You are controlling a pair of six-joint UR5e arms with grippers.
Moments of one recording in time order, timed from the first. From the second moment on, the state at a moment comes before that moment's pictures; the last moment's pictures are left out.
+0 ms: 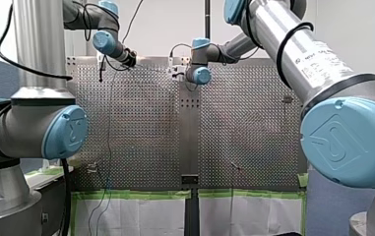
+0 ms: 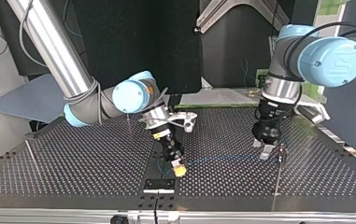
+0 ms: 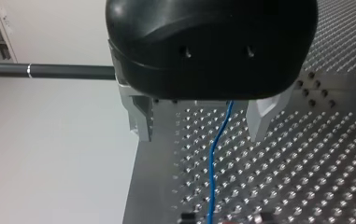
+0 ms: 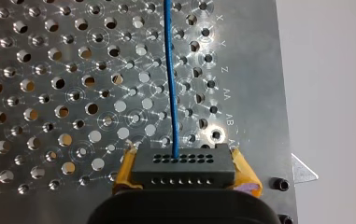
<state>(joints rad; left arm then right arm) -0.04 -1.49 -1.67 -3.09 -1.46 -1.59 2.29 -0.88 0.92 -0.28 1.45 1.62</state>
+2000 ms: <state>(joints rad) -0.14 -1.67 -1.51 -3.05 -1.79 -1.50 2.29 -0.88 0.92 -0.28 1.45 1.62</state>
